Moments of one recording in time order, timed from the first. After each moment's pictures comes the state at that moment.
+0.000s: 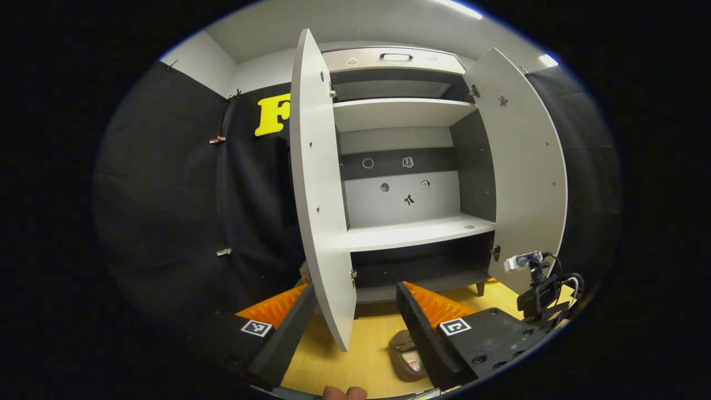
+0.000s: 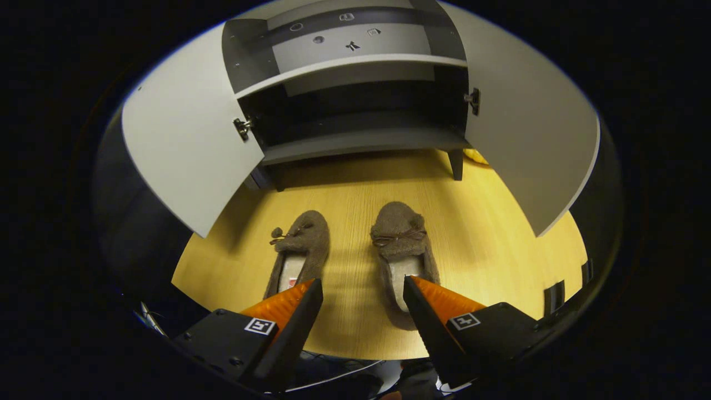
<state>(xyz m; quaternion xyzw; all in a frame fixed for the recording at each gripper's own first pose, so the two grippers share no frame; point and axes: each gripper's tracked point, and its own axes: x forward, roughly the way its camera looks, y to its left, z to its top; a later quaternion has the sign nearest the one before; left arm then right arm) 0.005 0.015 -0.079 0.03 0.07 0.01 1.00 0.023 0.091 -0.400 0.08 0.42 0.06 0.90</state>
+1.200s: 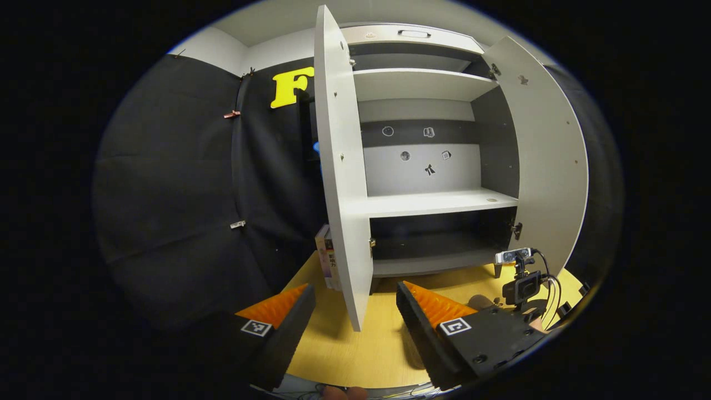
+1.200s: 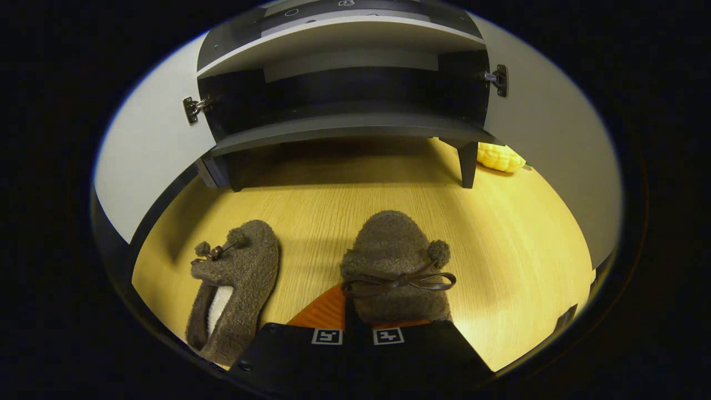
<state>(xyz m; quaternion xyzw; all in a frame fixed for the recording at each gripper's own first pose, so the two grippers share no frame) 0.008 0.039 -0.128 0.02 0.13 0.06 0.99 0.104 0.077 -0.454 0.04 0.38 0.05 0.92</state>
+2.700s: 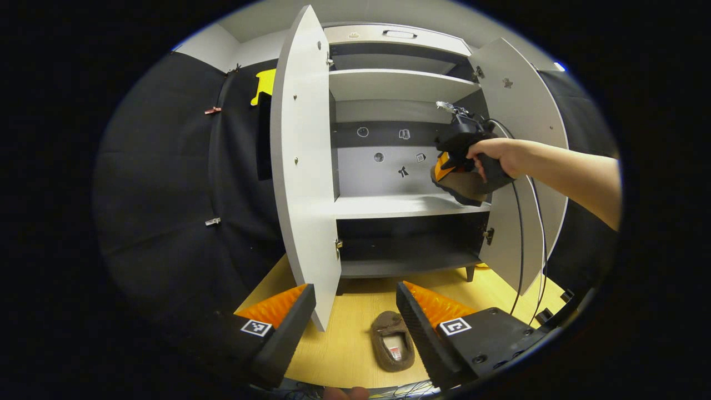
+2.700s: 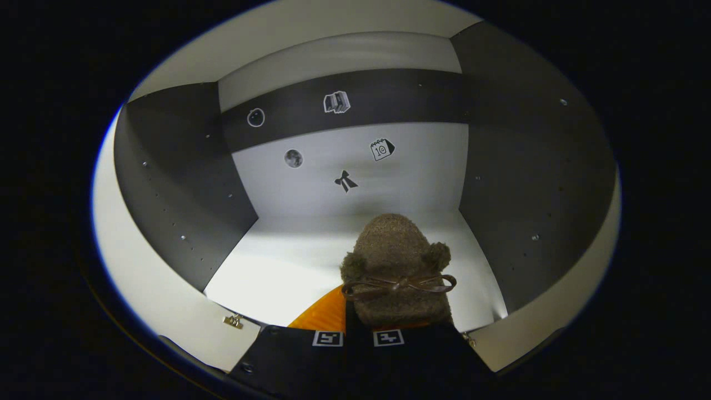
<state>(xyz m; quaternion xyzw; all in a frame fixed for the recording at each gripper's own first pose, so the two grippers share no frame) 0.008 -0.010 -0.122 0.00 0.13 0.01 0.99 0.396 0.064 -0.110 0.08 0.27 0.05 0.96</state>
